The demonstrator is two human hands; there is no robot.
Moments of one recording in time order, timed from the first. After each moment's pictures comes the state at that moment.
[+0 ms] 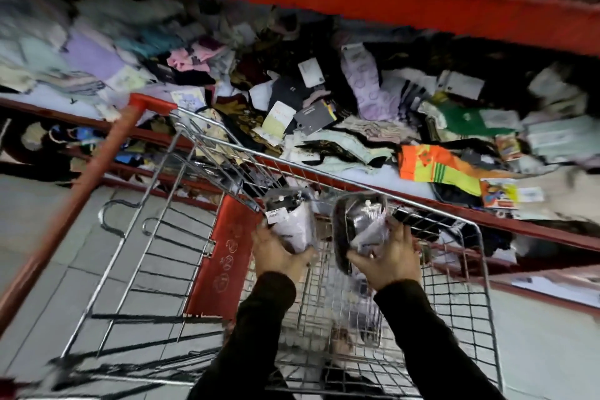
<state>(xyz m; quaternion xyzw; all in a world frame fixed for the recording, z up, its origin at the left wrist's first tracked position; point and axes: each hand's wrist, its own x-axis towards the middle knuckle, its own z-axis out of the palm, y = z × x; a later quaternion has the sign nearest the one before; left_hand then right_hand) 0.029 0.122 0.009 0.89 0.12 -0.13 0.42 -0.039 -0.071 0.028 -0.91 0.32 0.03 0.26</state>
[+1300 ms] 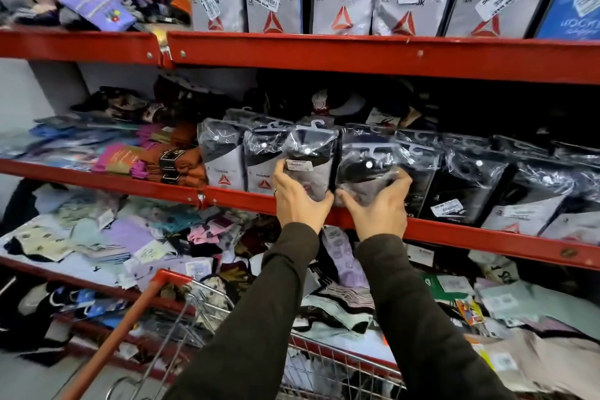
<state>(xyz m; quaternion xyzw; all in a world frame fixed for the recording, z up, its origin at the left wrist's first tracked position) 0.232 -0.005 0.326 0.81 -0.11 0.27 0.52 0.170 -0.120 0.329 -0.80 0.20 -0.45 0.34</state>
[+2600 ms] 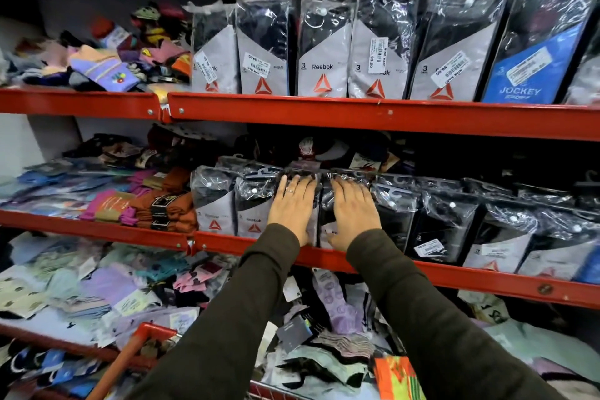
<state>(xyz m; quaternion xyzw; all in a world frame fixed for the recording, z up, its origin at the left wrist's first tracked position) 0.265 -0.001 0.396 0.92 -0.31 0.24 -0.03 0.201 -0.134 0.393 -0.97 0.05 -0.23 -0.07</state>
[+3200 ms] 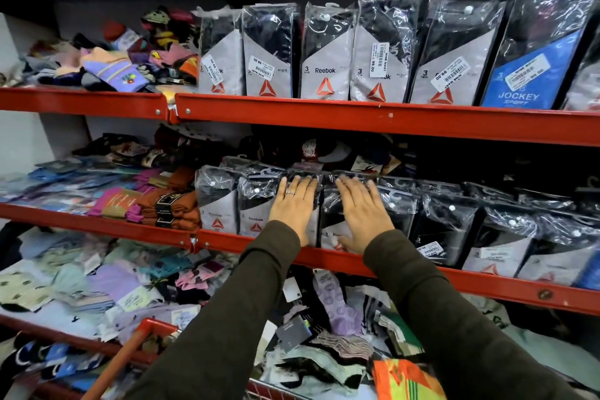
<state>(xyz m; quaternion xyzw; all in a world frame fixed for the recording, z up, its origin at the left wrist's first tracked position) 0.255 0.004 0.401 0.93 -0.30 0.22 -0.01 0.182 -0.152 0.399 -0.96 0.01 -0.25 -0.11</state>
